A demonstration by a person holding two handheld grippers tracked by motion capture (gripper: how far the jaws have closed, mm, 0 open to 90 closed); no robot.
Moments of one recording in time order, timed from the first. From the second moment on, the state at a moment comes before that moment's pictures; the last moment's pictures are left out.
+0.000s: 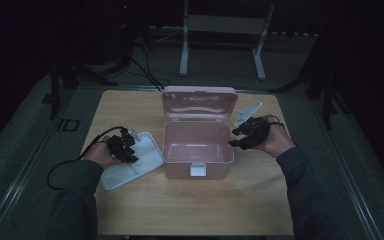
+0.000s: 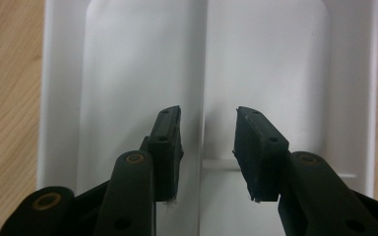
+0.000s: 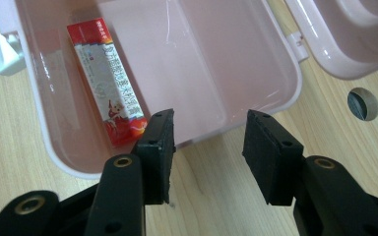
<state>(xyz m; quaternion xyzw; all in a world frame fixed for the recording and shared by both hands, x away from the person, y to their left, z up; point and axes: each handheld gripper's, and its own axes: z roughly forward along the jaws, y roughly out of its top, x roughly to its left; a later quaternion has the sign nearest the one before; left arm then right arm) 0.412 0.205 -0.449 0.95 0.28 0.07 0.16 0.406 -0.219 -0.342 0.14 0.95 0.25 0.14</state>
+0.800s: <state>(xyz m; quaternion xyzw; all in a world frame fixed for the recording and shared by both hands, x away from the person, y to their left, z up) 0.407 0.222 -0.446 0.95 0.28 0.05 0.15 0.404 -0.227 -0.345 0.15 0.95 0.25 0.14</state>
